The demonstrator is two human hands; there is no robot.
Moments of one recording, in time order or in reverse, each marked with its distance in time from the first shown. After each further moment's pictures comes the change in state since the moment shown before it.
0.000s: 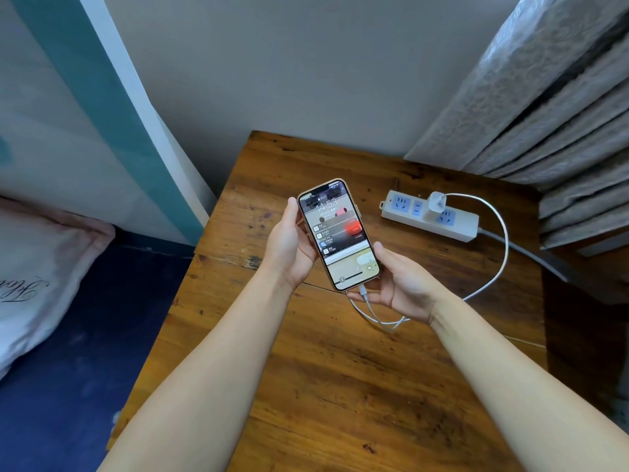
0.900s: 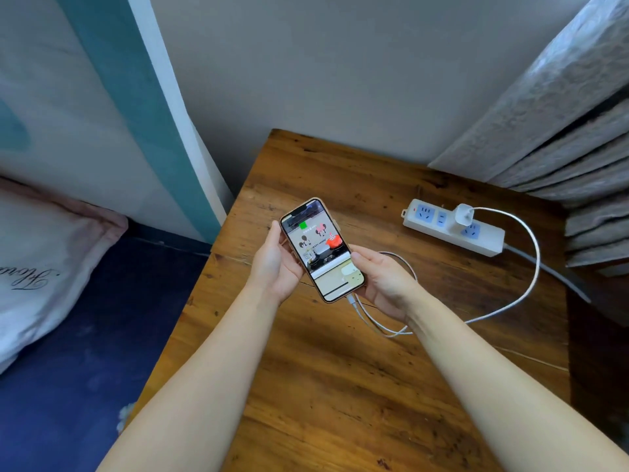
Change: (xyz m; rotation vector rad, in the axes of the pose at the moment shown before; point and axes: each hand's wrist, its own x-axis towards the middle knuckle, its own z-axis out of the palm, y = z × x) left_hand 0.004 0.013 -0.060 -0.153 0.138 -0.035; right_hand 0.043 0.009 0.047 -0.175 0.001 -0.082
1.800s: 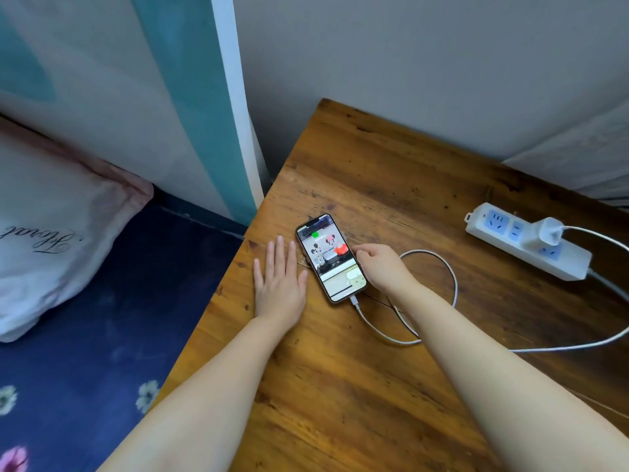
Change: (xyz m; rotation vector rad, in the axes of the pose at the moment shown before) left_hand 0.045 -0.030 -0.138 1.984 0.307 0.364; right_hand 0.108 0.029 0.034 -0.936 0.284 0.072
